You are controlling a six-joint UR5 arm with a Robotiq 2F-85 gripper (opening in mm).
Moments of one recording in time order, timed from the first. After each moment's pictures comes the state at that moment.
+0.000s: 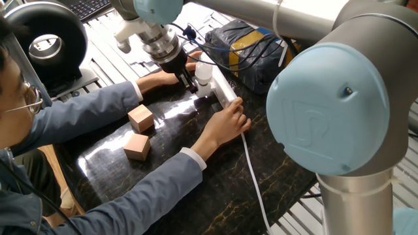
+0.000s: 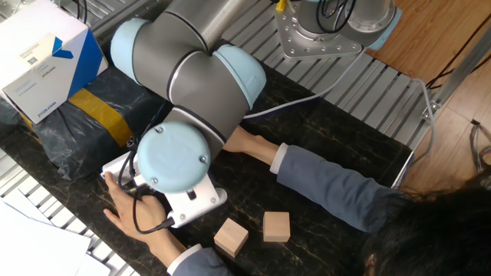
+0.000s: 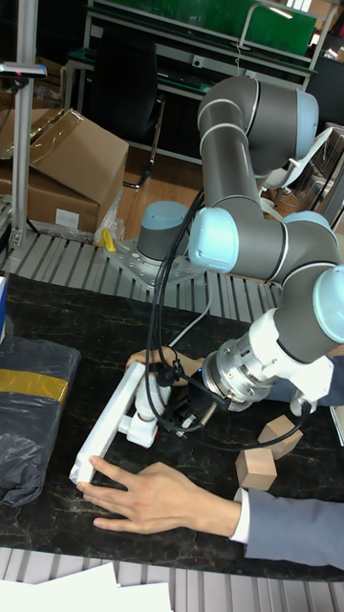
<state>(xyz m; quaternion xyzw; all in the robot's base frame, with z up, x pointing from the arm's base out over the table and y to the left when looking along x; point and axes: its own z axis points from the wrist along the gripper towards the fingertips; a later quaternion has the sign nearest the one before) 0.607 0.041 0.048 0.55 -0.81 0.08 0.18</state>
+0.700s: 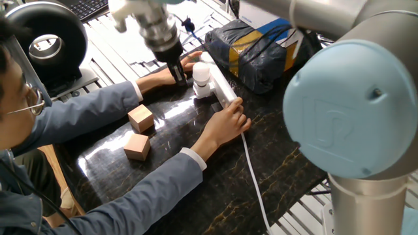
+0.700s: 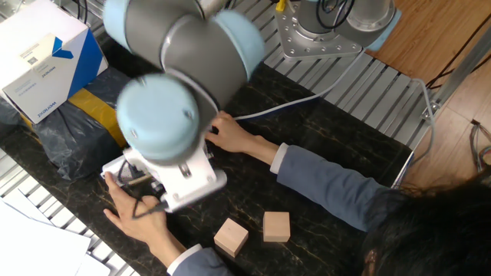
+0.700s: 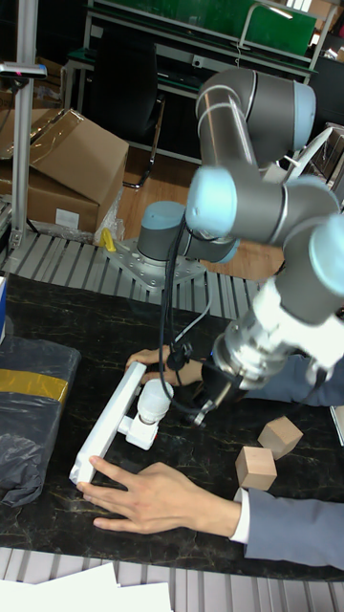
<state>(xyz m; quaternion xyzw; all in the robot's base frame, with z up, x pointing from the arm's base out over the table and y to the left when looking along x) 0.619 0.068 0.090 0.55 -0.82 0.04 0.10</state>
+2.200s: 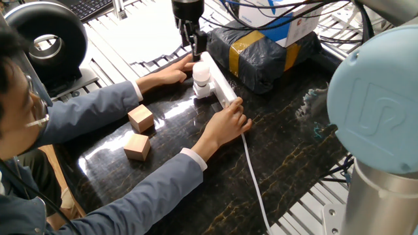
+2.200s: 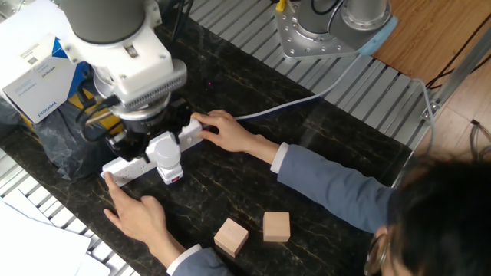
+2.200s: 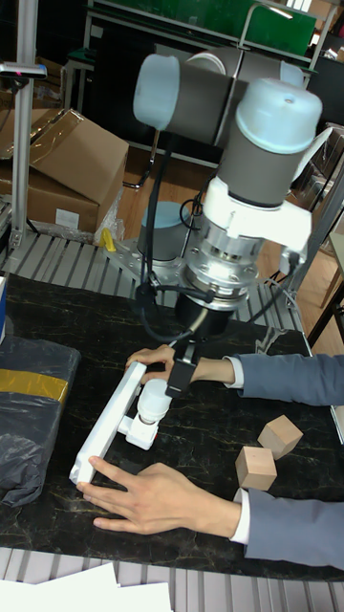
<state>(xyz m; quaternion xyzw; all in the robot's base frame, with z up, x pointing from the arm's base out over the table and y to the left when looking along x) 0.623 0.024 0.172 0.62 -0.78 0.00 0.01</state>
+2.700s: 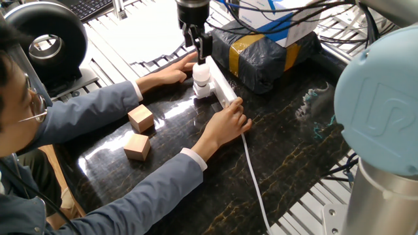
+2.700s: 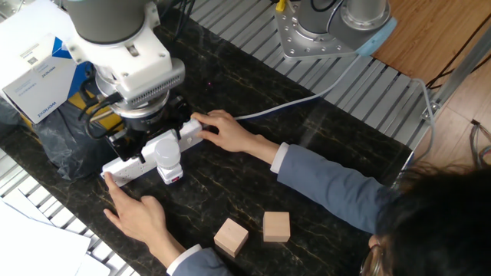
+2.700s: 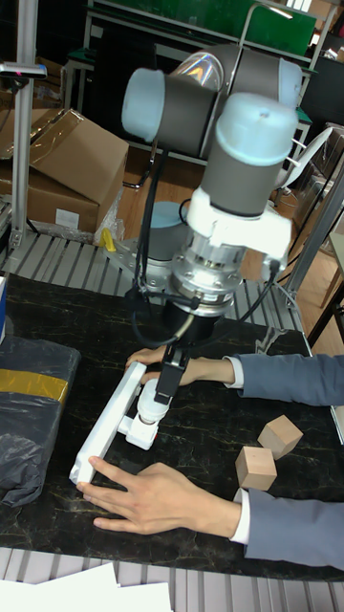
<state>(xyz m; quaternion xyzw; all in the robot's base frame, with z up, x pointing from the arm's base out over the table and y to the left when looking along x) 0.618 0.014 0.149 0.63 -0.78 0.00 0.00</state>
